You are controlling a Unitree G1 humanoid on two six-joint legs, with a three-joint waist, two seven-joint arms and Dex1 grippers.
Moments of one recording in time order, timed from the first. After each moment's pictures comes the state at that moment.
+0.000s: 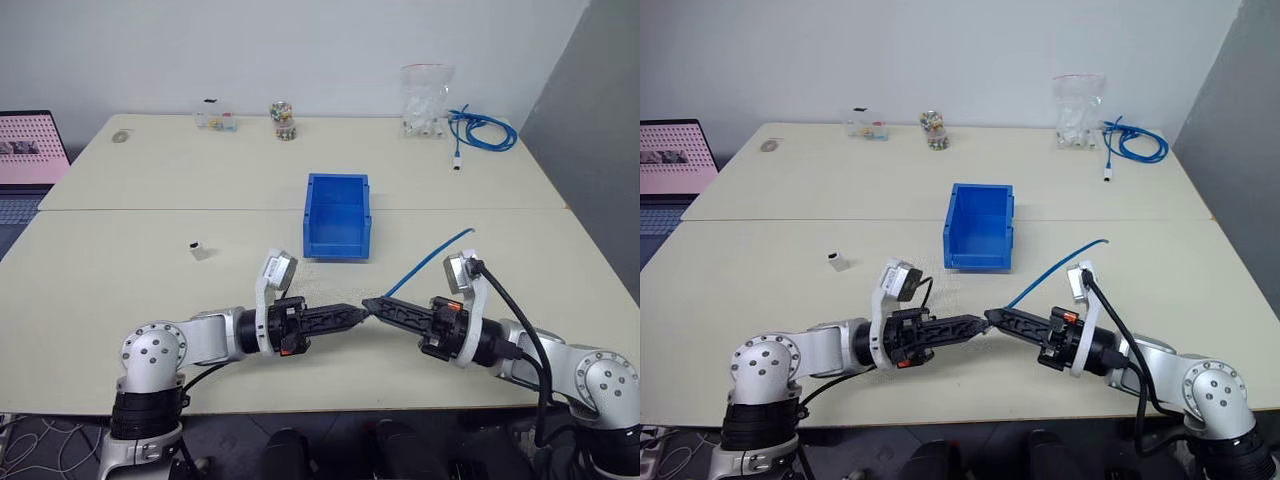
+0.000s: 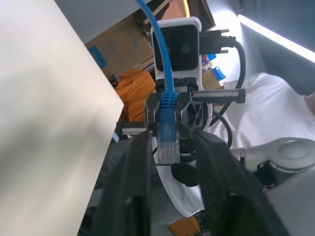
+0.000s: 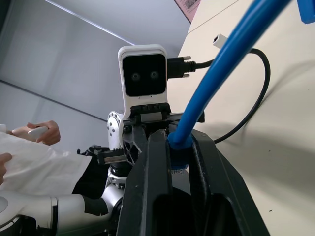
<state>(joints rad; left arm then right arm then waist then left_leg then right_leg) -0.28 0.46 0.14 -0.29 -1.43 1.34 -0.57 -0.19 -0.62 0.05 -0.46 1.89 0.90 -0.01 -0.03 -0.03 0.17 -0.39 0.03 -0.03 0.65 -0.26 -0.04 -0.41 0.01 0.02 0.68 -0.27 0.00</state>
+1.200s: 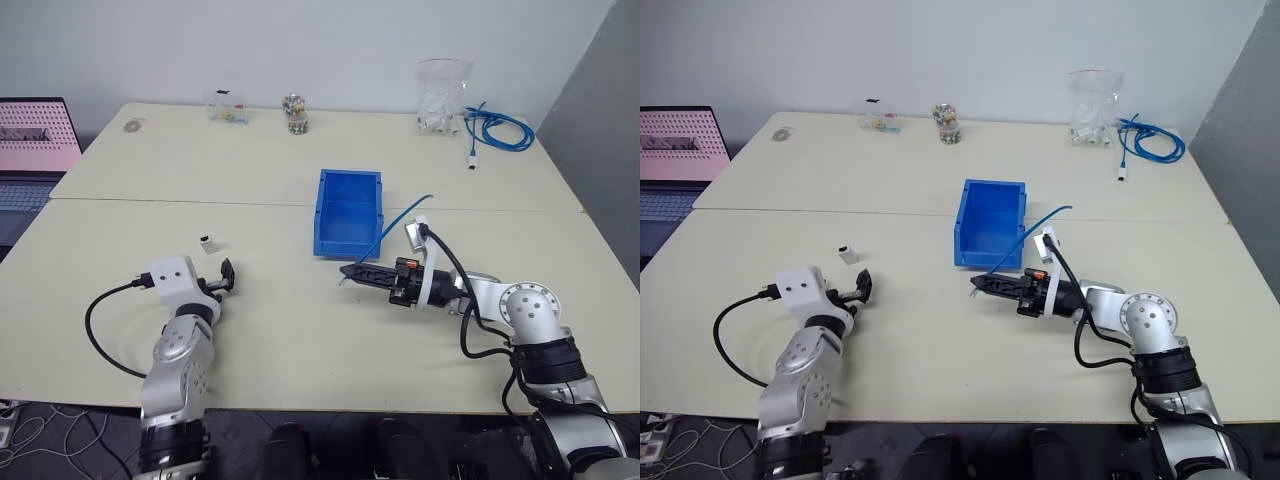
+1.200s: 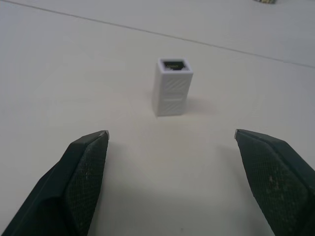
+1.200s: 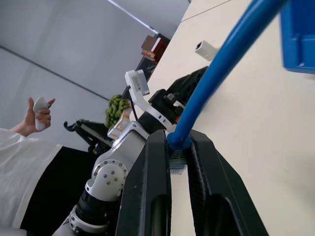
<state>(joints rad) -0.23 0.19 0.29 0.04 -0.28 0.30 0.06 -0.49 -0.40 0.02 -0.04 1.31 1.10 0.38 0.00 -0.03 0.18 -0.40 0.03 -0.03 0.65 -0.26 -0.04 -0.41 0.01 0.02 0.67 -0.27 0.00</state>
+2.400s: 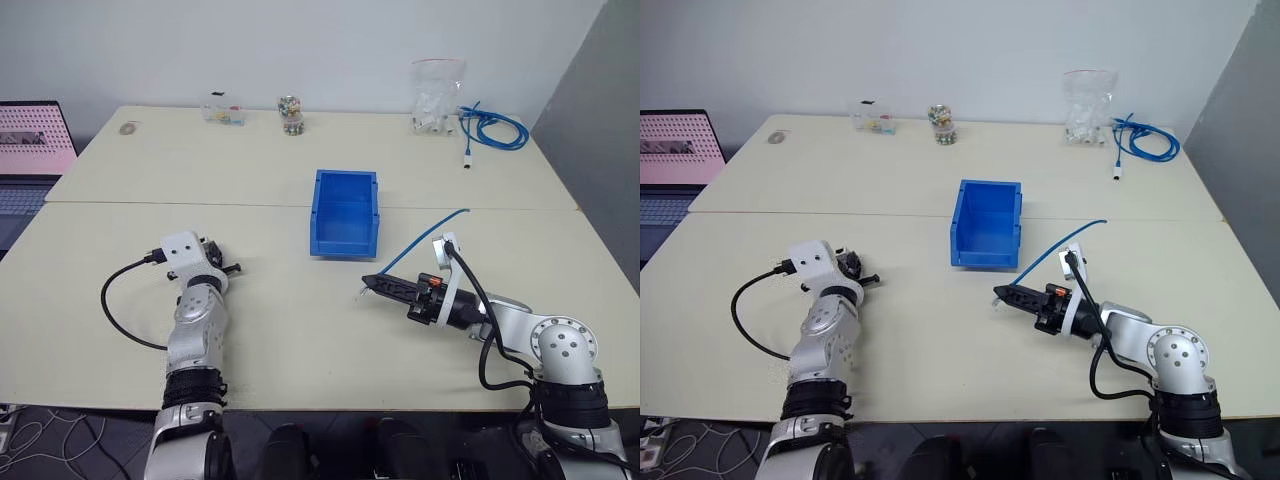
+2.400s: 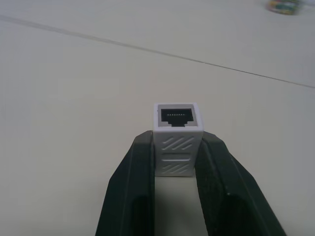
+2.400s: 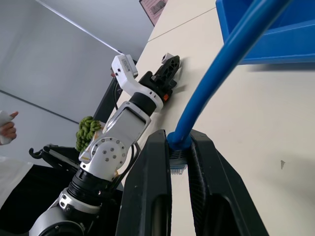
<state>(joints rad) -0.28 0.33 0.18 0.19 -0.24 0.18 -0.15 -0.34 -0.37 -0.09 -0.24 1.35 1.12 0.22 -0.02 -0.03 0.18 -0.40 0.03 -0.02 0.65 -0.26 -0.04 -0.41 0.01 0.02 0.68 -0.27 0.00</state>
